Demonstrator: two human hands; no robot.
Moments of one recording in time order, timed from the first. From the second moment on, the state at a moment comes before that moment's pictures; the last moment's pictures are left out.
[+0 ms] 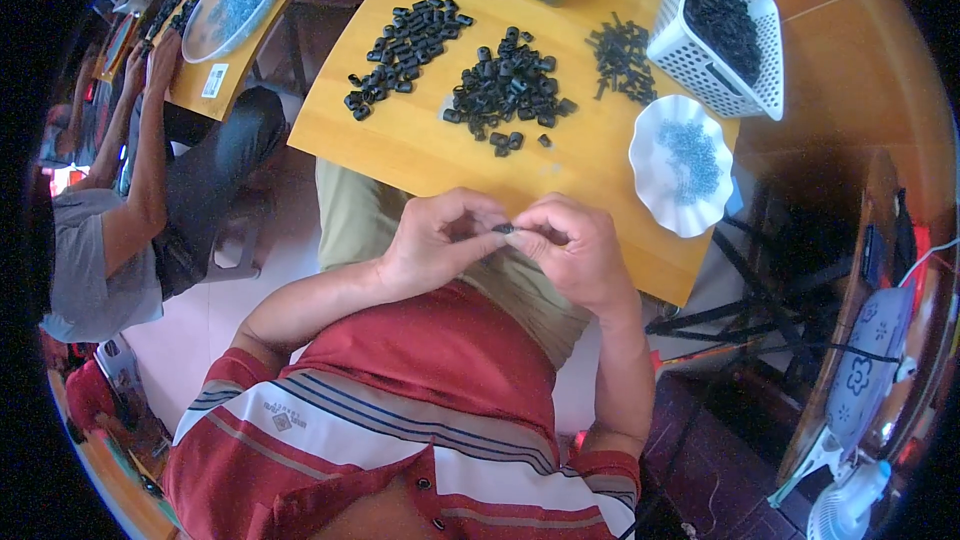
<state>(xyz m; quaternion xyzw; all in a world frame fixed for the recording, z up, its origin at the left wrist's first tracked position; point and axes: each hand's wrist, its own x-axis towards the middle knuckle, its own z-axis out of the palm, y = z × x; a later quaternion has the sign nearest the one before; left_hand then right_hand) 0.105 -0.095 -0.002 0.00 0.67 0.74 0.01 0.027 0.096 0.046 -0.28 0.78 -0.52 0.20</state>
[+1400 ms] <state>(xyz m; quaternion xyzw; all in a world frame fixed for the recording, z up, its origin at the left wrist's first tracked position) 0.104 -0.100 -0.016 -0.06 0.62 0.79 0.02 -0.003 0.079 0.021 -0.24 0.88 -0.40 0.06</state>
